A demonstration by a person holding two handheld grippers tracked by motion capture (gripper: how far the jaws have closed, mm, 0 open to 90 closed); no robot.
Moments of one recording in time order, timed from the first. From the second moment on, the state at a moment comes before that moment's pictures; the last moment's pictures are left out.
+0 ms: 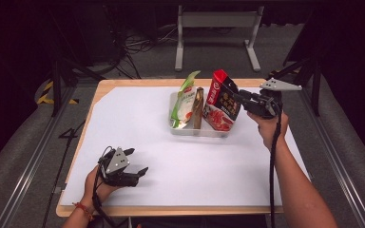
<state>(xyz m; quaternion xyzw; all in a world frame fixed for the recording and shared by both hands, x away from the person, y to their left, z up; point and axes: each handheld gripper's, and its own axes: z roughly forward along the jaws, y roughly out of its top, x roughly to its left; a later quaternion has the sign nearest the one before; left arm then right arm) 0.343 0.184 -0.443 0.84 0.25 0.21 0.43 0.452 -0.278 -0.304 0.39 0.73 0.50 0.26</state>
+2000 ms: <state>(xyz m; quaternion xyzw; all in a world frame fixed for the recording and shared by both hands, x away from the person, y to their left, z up) 0.344 0.179 -0.444 0.84 0.25 0.21 0.42 0.417 -0.298 -0.321 0.38 0.75 0.48 0.27</state>
